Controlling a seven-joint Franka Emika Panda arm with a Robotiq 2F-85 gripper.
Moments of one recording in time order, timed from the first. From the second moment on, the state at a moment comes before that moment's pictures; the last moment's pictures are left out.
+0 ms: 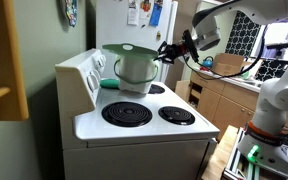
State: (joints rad) arm 0.22 -0.37 0.03 -2.45 1.53 2.32 0.07
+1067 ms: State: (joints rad) arm 0.15 -0.34 0.12 -2.39 1.68 2.25 0.58
